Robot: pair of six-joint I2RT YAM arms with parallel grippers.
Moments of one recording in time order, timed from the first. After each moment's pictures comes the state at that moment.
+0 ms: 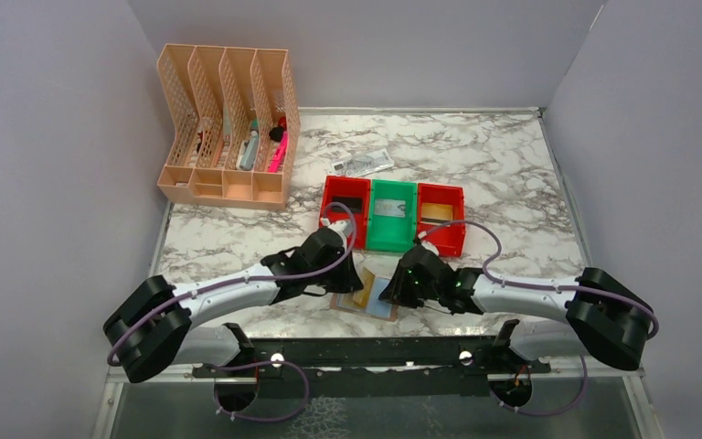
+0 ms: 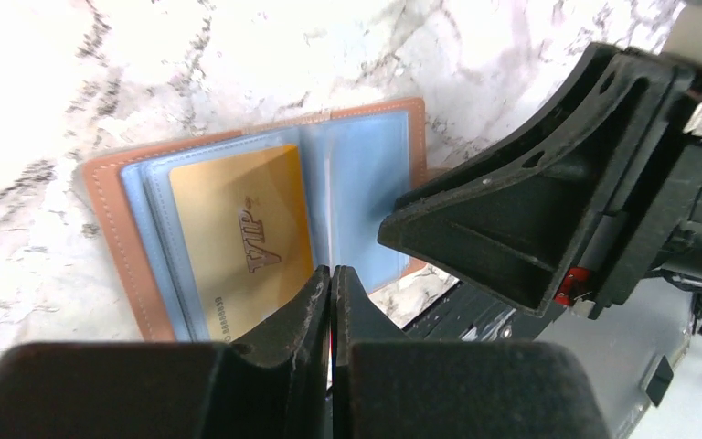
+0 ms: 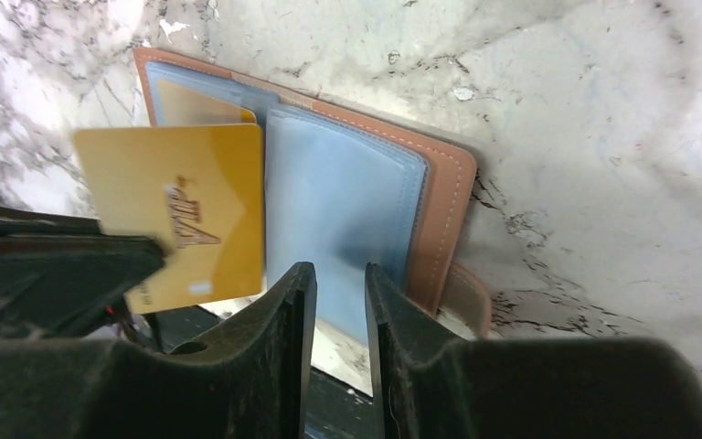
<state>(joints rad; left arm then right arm) -0.89 1.27 0.56 -0.06 0.17 -0.78 0.97 1.28 0.45 -0.03 0.04 1.17</state>
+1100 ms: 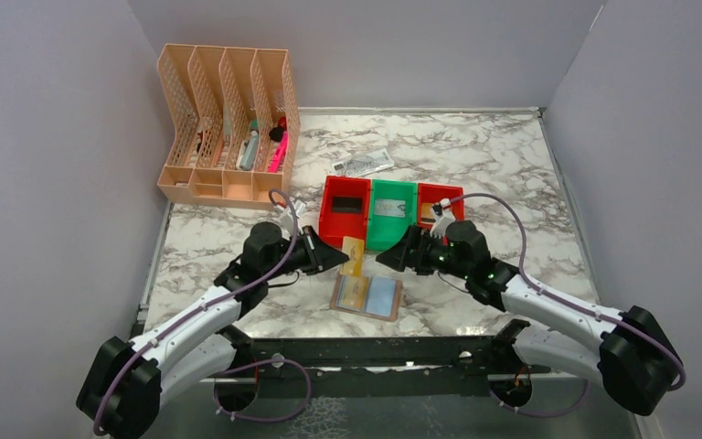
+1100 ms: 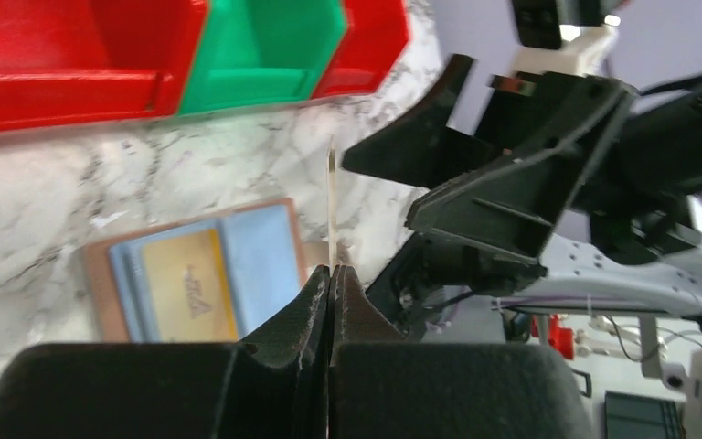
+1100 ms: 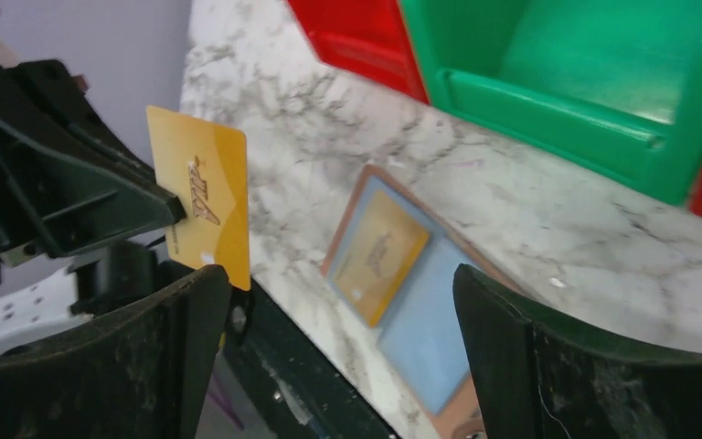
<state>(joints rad) -0.57 0.91 0.36 0.21 0.43 -0.91 0.72 1.02 0.42 0.14 -0.19 0.84</state>
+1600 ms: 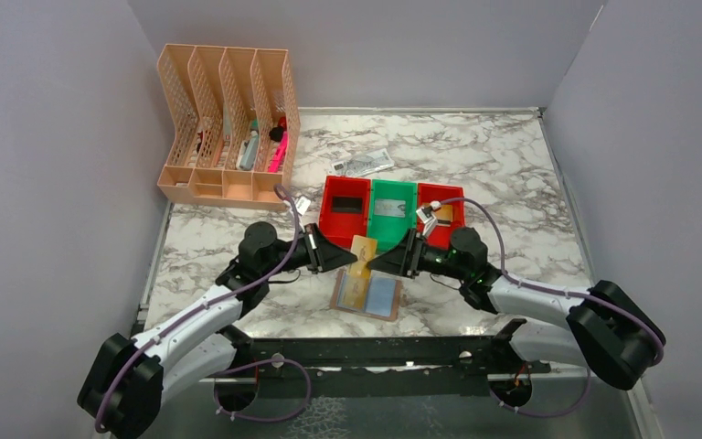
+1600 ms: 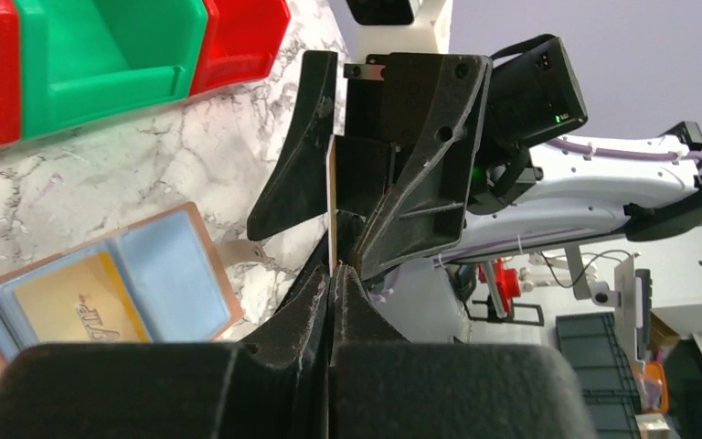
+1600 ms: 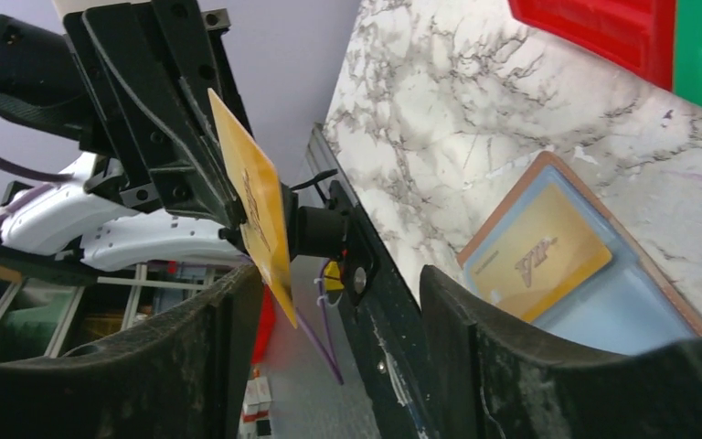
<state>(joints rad) -0.57 0.91 0.35 0.43 0.62 -0.98 0.69 1.18 0.31 0.70 -0.52 1.04</state>
